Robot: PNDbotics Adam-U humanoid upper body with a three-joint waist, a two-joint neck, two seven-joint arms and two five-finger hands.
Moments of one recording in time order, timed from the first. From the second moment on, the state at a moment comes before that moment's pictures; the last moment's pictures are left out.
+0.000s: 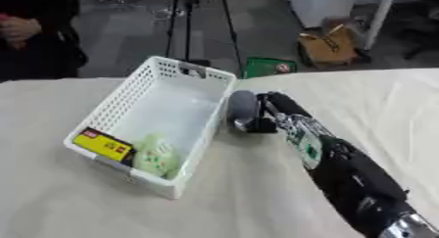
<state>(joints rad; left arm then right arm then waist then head) -0.31 0.17 0.25 -1.98 0.42 -0.60 -0.02 -1.24 -0.14 0.06 -0.44 0.97 -0.05 -0.02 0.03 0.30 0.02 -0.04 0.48</state>
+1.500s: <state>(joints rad) -0.31 0.17 0.25 -1.98 0.42 -0.59 -0.01 -1.32 -0.15 0.08 -0.54 0.94 -0.04 -0.04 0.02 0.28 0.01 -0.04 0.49</state>
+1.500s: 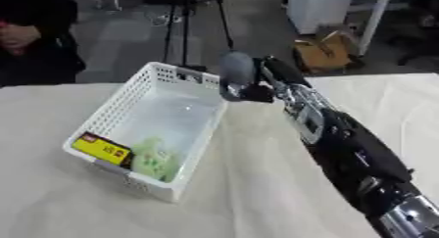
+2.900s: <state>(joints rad) -0.31 0.17 0.24 -1.98 0.43 -0.59 -0.01 -1.38 0.03 0.07 -0.51 1.03 -0.03 -0.08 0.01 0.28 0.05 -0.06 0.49</state>
